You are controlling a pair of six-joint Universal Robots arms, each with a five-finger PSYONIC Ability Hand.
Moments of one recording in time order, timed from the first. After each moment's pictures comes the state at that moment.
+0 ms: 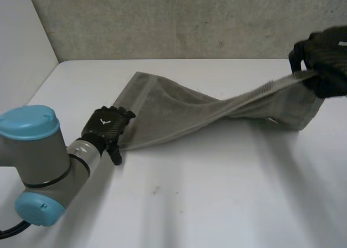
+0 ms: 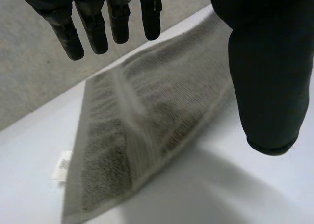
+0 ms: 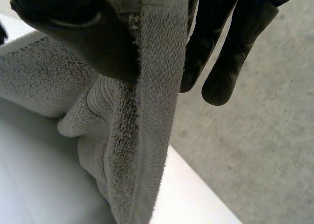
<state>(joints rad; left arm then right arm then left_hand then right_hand) 4.31 -2.01 -1.69 3.41 -1.49 3.41 1.56 -1.73 1.52 0.30 0.98 2.70 0.23 0.23 0.23 0.23 0.05 1.34 1.34 1.35 1.34 1.19</state>
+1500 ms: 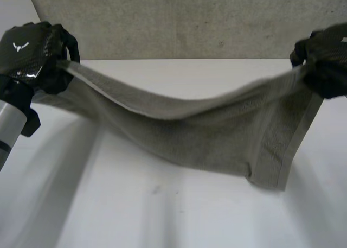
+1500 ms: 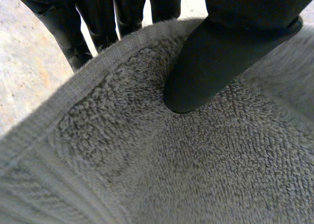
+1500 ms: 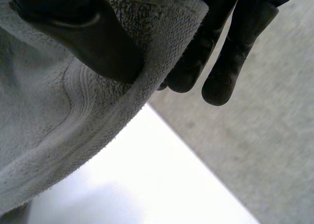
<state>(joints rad) 4.51 -1.36 -1.88 3.48 -1.34 3.14 1.59 -1.72 1.45 0.46 1.03 2.65 1.20 1.22 1.22 1.22 1.03 1.34 1.34 1.35 1.34 1.19</state>
